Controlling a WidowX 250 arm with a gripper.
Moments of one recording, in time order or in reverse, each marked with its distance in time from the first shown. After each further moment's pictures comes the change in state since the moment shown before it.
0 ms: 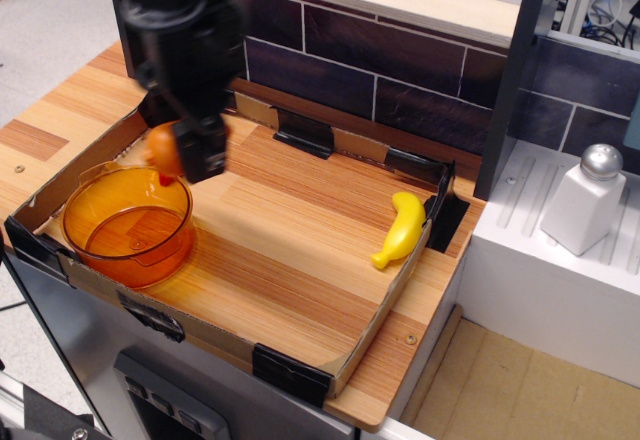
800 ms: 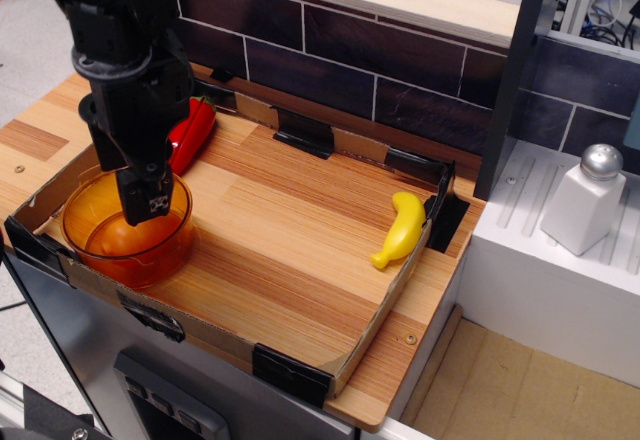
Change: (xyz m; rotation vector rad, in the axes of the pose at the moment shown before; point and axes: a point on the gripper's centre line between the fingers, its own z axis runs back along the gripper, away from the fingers) arm -0.032 0.009 -0.017 0.050 0.097 0.022
